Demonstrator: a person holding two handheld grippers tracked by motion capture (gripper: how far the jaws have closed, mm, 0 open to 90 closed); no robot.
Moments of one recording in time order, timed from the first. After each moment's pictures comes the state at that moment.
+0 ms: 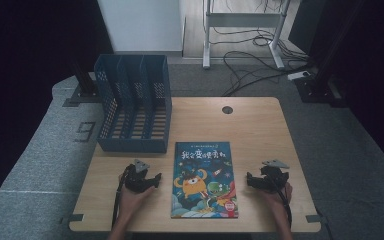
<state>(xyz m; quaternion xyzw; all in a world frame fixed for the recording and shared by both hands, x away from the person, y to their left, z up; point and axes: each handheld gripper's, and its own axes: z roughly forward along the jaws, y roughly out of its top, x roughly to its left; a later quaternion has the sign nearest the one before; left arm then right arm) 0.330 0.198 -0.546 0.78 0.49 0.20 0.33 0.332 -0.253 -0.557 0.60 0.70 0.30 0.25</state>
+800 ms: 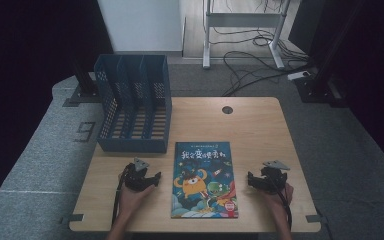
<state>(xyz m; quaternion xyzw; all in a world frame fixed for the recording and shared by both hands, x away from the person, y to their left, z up) 0.334 0.199 -0.546 0.78 0.49 0.20 0.33 0.328 -0.252 -0.556 0.60 0.69 0.31 0.26</state>
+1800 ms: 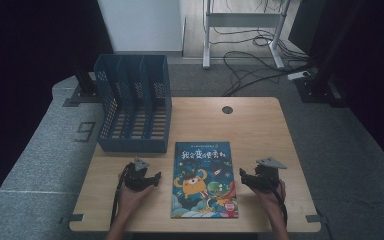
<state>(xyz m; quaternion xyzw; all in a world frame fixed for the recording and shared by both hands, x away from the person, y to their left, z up) 0.335 0.201 -0.546 0.79 0.49 0.20 0.33 0.319 -0.223 -0.520 0.55 0.70 0.37 0.25</state>
